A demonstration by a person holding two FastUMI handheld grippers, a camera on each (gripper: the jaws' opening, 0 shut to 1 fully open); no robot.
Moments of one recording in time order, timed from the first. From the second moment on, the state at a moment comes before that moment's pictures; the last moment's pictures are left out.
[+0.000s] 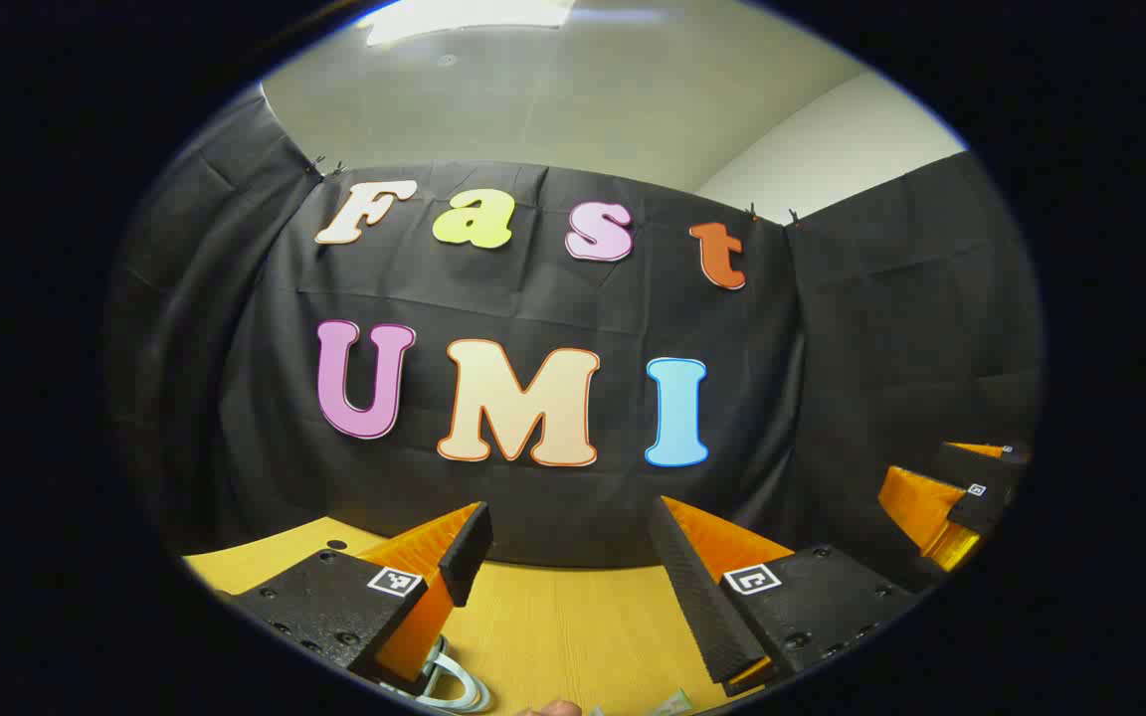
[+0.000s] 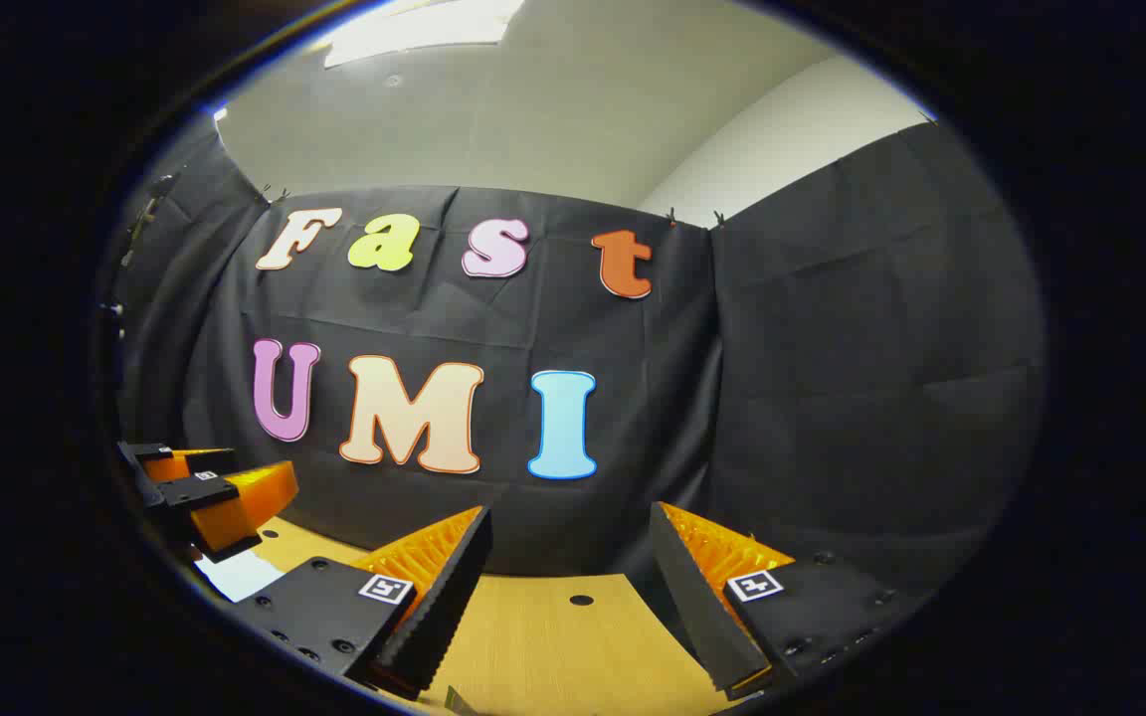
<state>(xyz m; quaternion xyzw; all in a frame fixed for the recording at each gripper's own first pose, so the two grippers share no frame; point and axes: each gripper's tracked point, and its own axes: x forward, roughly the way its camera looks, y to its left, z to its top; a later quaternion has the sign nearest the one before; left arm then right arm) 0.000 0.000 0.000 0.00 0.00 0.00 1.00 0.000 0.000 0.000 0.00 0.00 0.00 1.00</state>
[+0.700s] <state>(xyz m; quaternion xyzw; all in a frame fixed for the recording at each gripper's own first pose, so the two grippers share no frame) -0.018 0.047 -0.045 0.07 0.05 0.09 0.99 0.025 0.022 -0.008 0.03 -0.04 0.09 0.99</state>
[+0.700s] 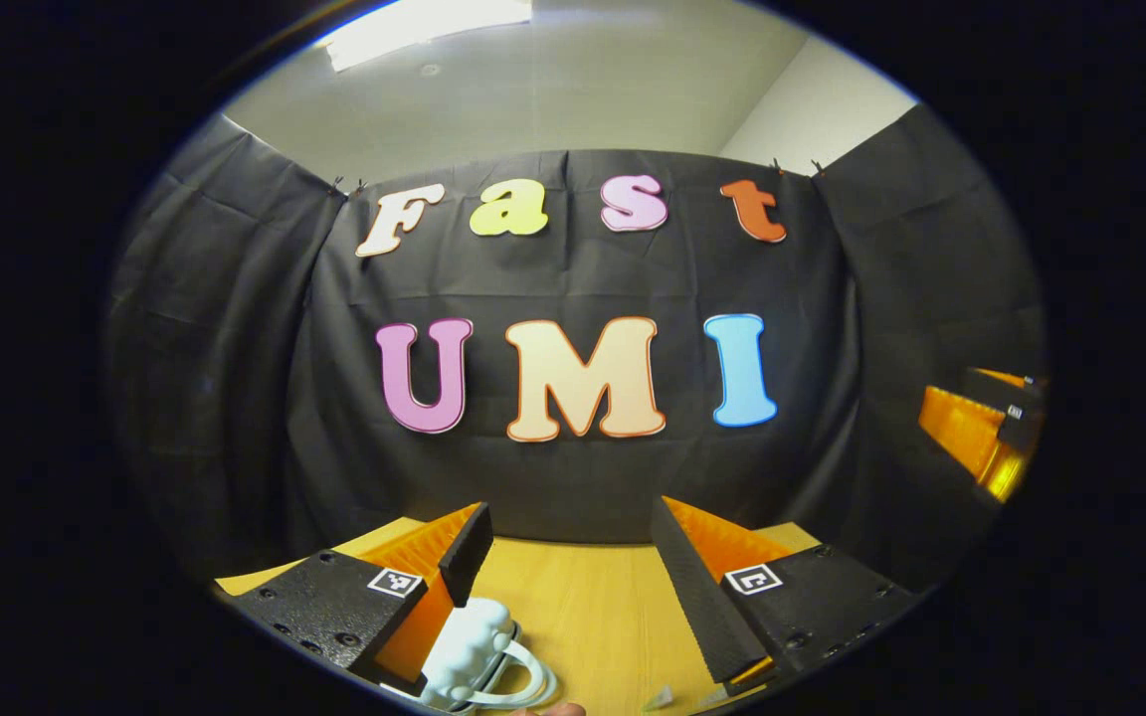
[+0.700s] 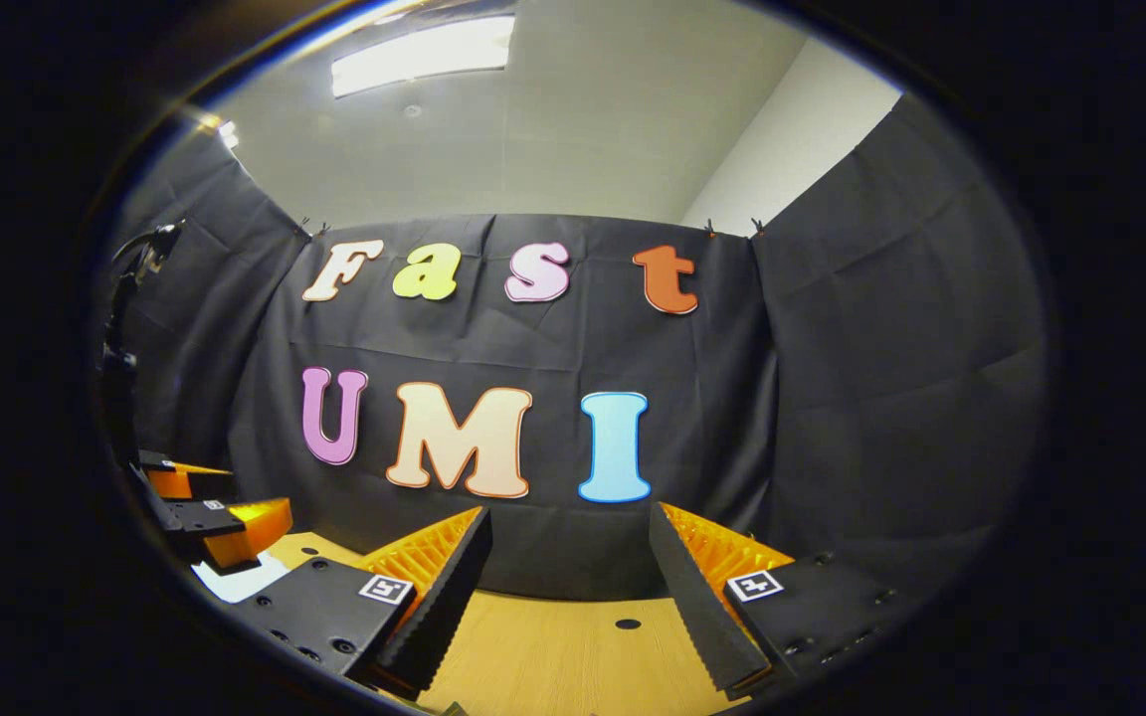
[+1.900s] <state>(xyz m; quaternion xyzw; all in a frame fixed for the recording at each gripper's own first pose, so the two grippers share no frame) -0.033 0.087 -0.256 0.02 0.34 0.05 0.94 0.030 0.046 -0.053 -0.01 0.04 0.04 1.00</state>
